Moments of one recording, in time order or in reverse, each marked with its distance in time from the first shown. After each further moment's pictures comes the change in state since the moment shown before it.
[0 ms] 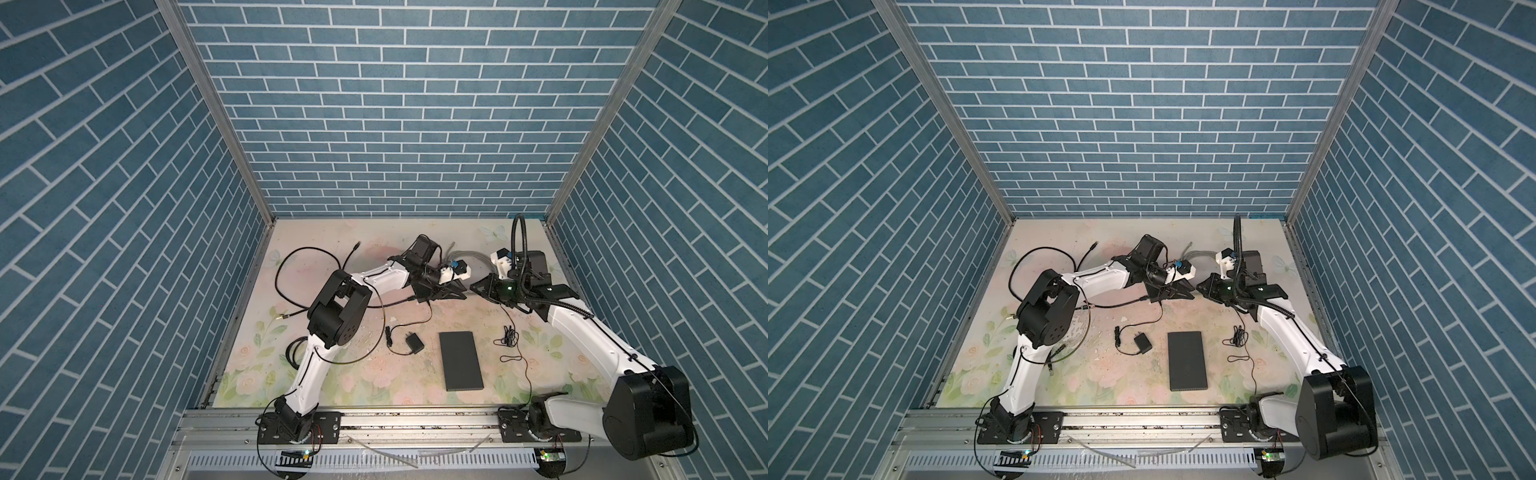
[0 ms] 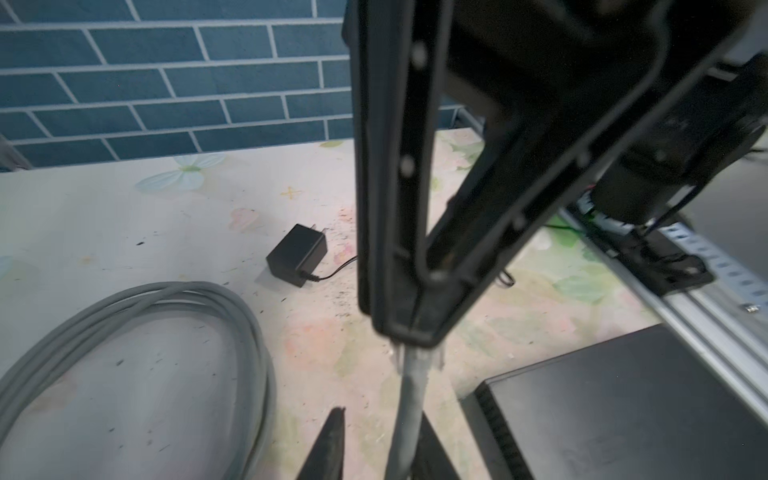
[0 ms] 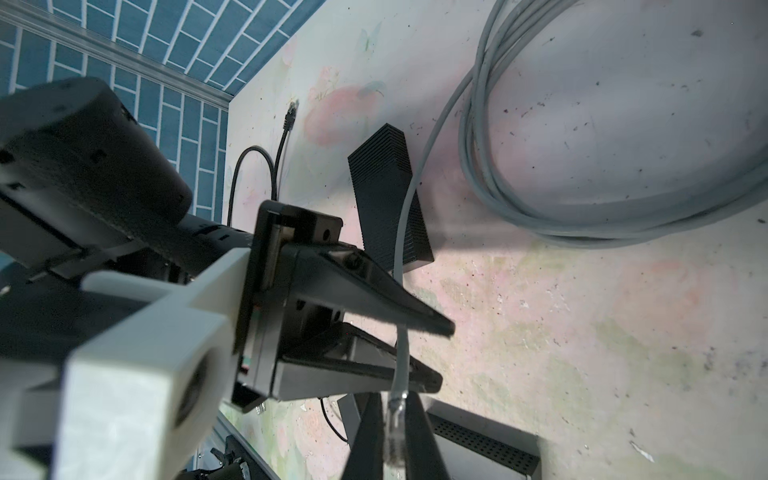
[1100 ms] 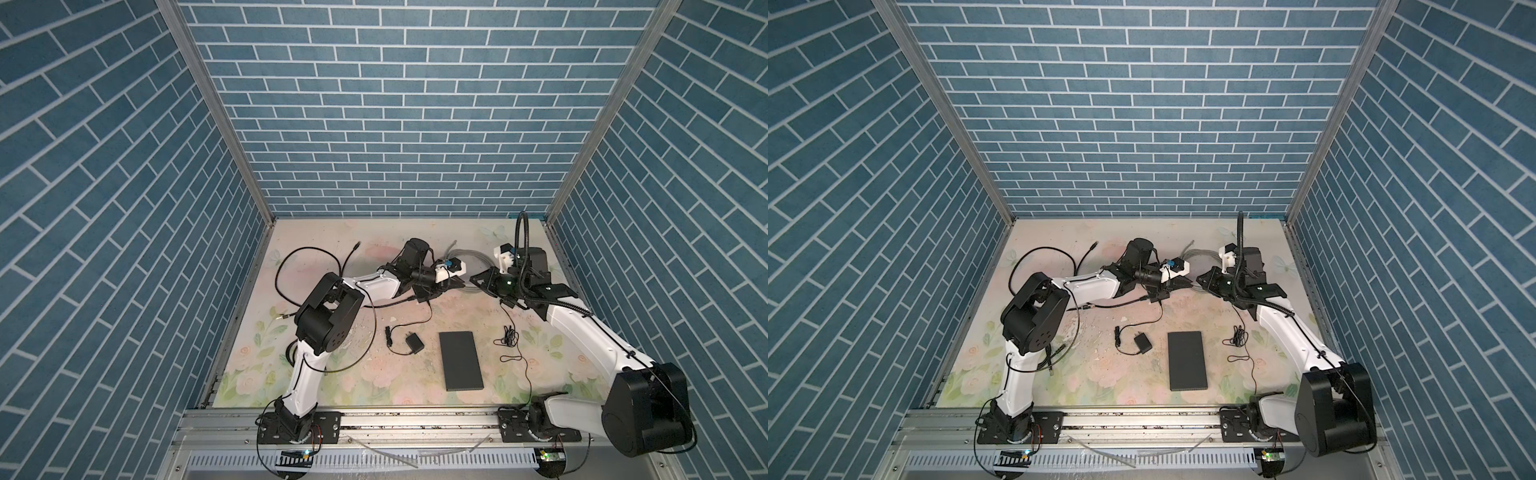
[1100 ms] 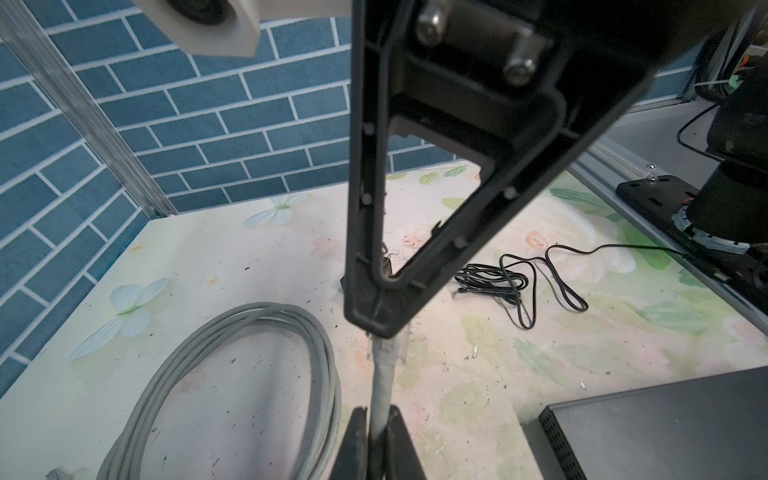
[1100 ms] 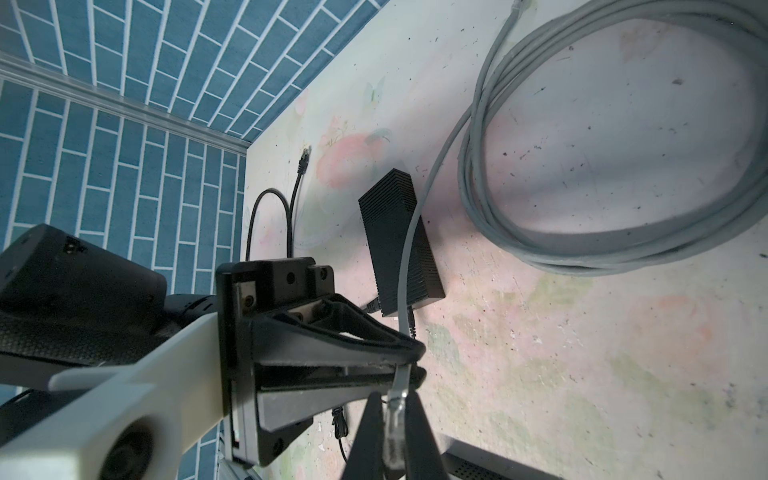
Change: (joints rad) left arm 0.006 -0.104 -0.169 0.347 -0.104 -0.095; right arm 0.000 0.013 0.000 0.105 0.025 0.103
